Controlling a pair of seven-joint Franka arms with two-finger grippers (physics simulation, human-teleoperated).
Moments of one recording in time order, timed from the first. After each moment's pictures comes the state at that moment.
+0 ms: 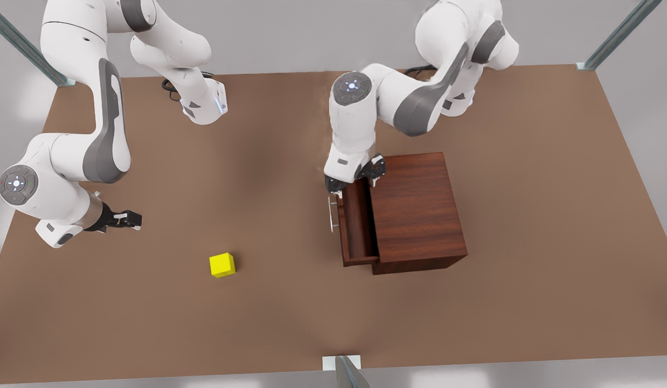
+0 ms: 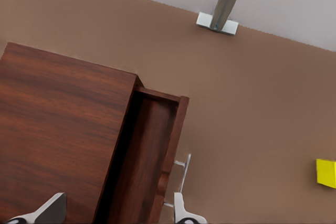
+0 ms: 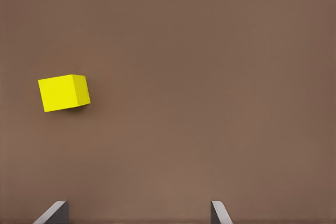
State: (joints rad) left arm -0.66 0.62 0.08 -0.88 0.08 1.53 -1.00; right arm -0.04 0.25 -0.02 -1.61 -0.02 1.80 -0.12
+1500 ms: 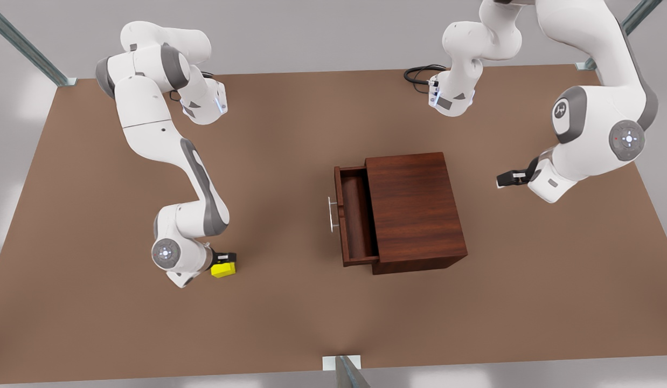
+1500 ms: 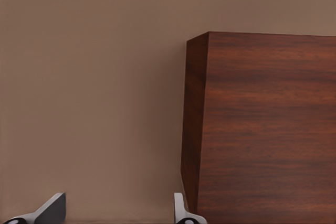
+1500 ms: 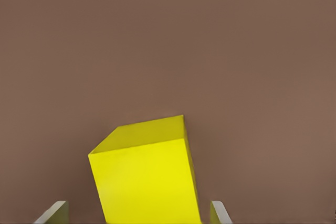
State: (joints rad) left arm -0.20 0.13 0.17 -1.65 -0.10 1.57 -0.08; right arm 0.18 0.73 0.00 -1.51 0.09 2.09 0.09
